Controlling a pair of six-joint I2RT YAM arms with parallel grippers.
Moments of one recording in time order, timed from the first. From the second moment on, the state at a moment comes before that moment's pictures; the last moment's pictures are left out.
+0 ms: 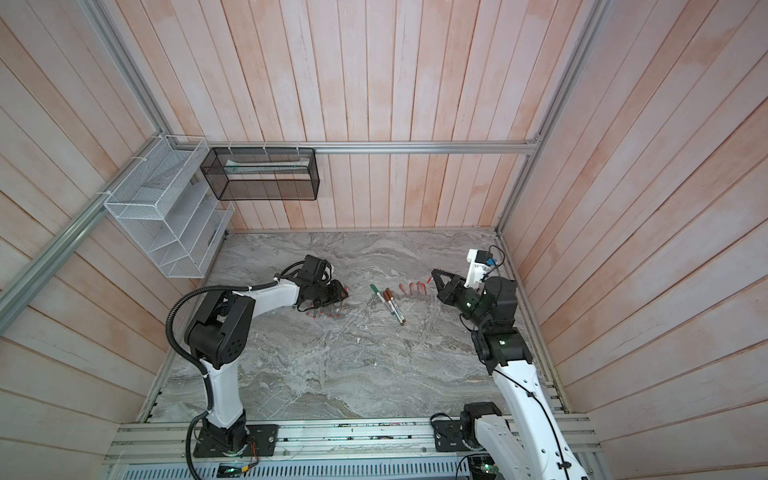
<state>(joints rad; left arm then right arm) -0.42 1.98 1.25 -0.22 0.31 -0.59 0.11 0.83 0.73 -0.08 -0.46 0.70</state>
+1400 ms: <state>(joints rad) 0.06 1.19 0.93 -0.11 0.55 -0.15 0.32 1.78 1.35 -0.45 -0.30 0.33</state>
